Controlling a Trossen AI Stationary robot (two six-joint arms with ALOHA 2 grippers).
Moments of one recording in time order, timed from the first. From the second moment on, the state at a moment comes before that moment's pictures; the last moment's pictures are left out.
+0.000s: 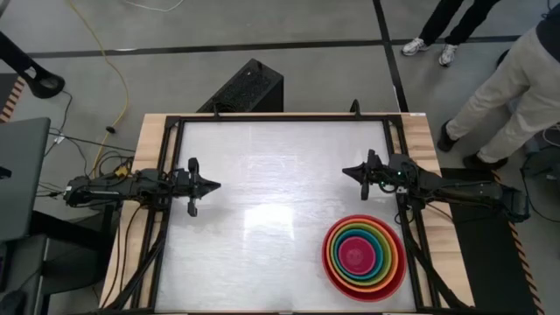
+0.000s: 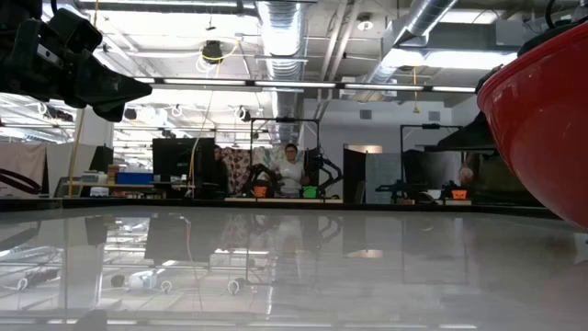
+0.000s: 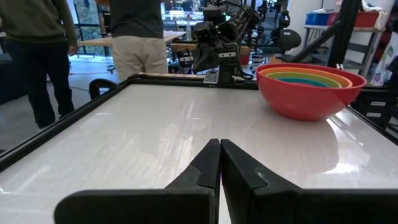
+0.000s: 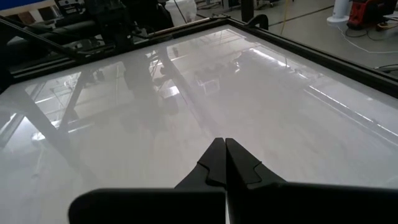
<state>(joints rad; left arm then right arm) -0.02 0.01 0.01 0.04 -0.14 -0.03 -0.39 0.43 0.01 0.18 -0.11 0.15</state>
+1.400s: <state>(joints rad) -0.02 0.01 0.01 0.04 -0.14 -0.03 -0.39 0.43 0.01 0.18 -0.11 0.15</state>
